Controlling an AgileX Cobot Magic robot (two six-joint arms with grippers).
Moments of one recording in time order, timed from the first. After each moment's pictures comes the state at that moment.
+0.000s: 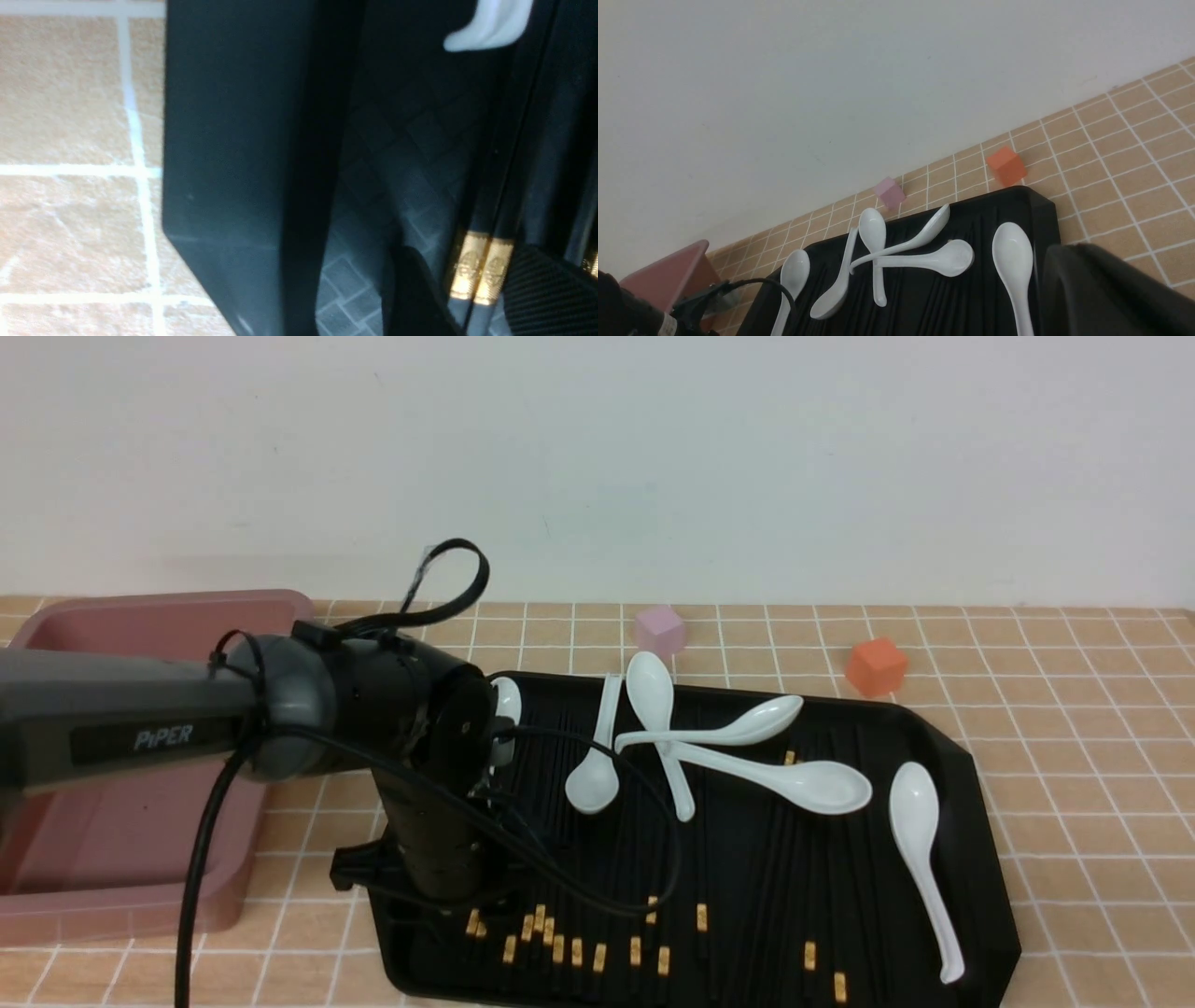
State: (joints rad) right arm 0.14 0.03 -0.32 0.06 0.47 0.51; left arm -0.52 1.93 -1.21 0.04 0.77 -0.59
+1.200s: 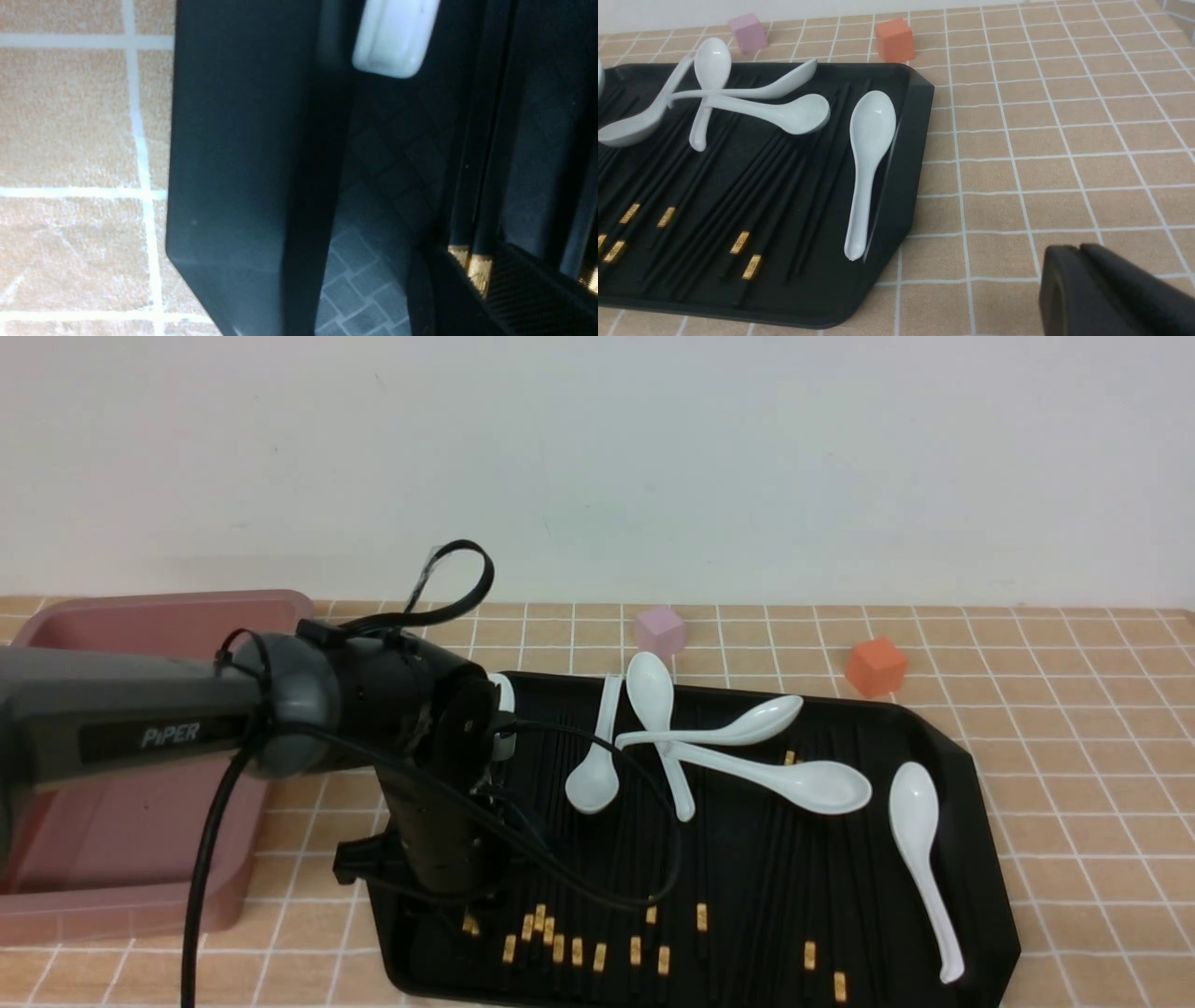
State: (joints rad) right arm 0.14 0.03 -0.11 -0.16 0.50 0.32; left arm -0.52 1.93 -1.22 0.03 0.76 -0.60
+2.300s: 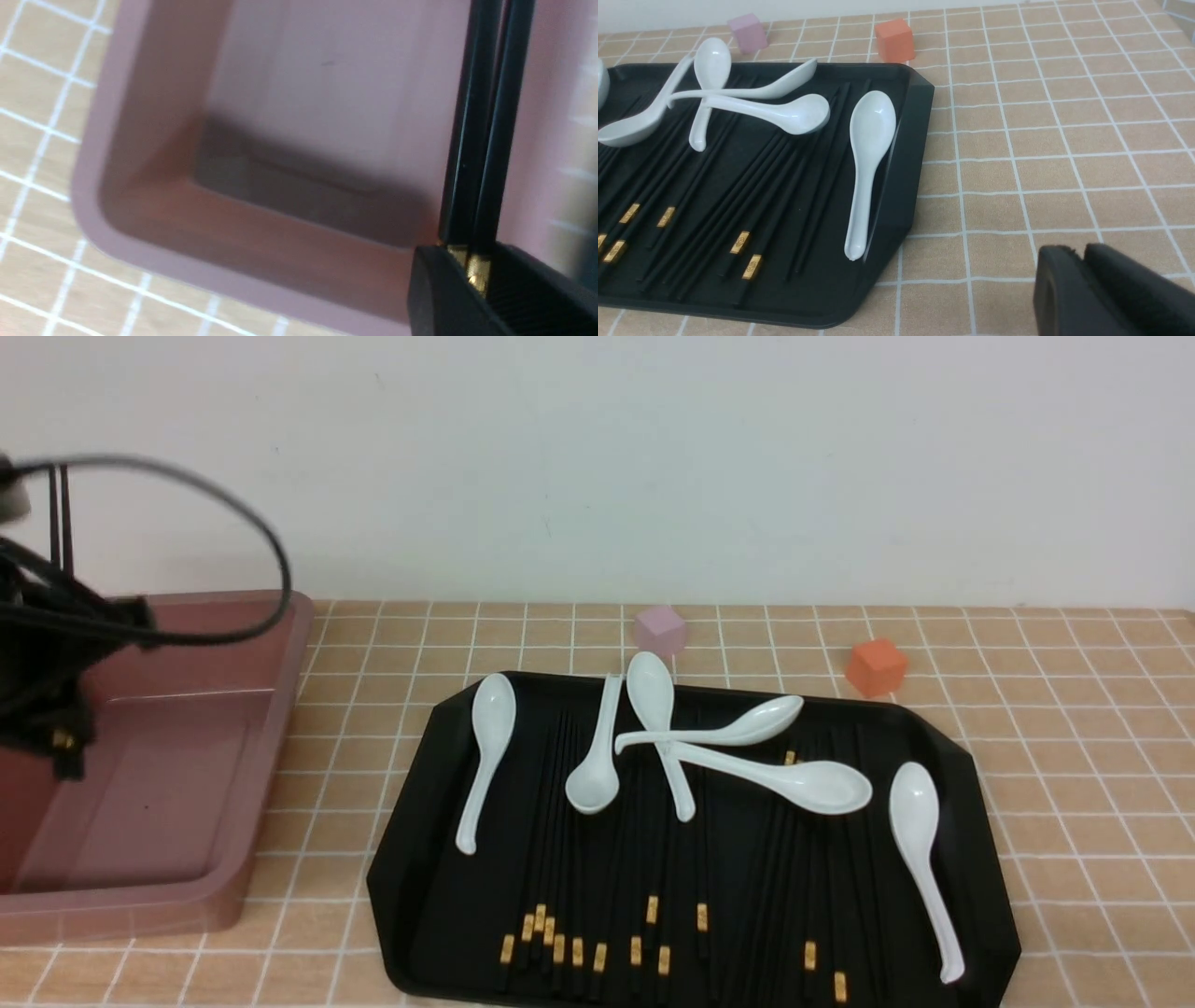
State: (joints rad) right arm 0.14 0.03 -0.11 -0.16 0.50 0.32; left arm 0.04 1.50 -1.21 0.12 0.96 -0.43
